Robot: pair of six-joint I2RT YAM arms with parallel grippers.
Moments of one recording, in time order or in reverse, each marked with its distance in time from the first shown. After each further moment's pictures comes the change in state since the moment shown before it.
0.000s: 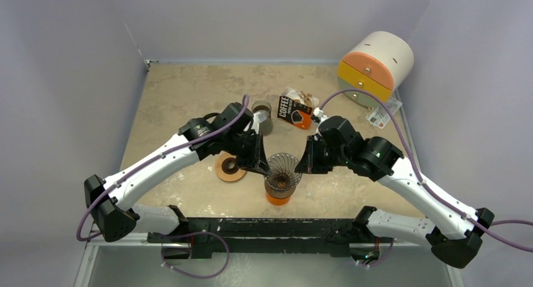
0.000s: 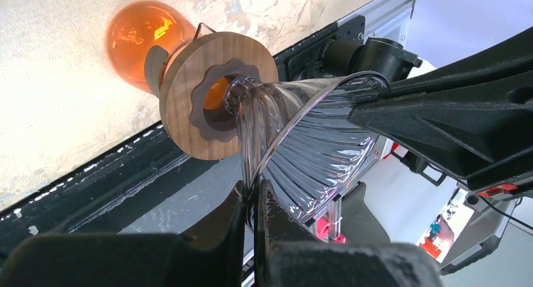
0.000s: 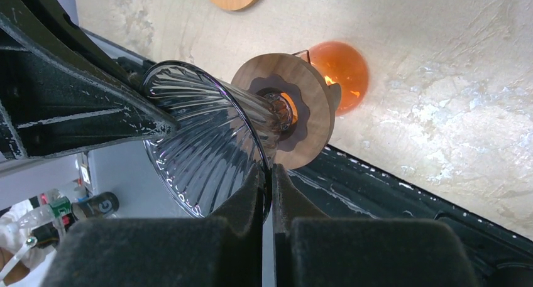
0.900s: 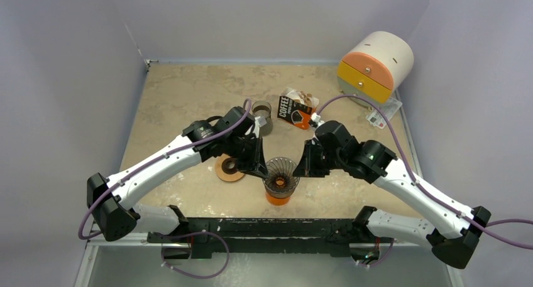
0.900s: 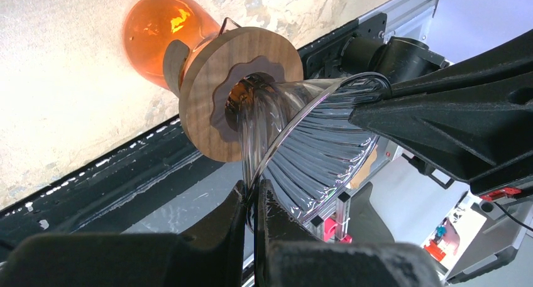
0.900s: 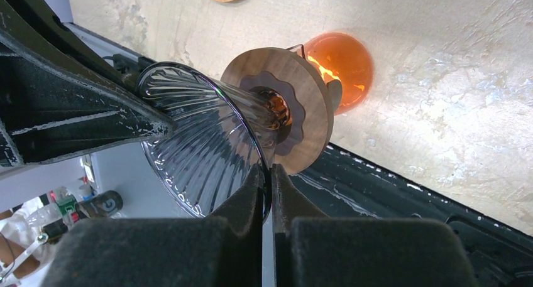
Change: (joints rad) left arm -0.009 0.008 -0.045 -0.001 -0.014 0.007; right arm 0.002 -0.010 -0.091 0.053 -0.021 0.034
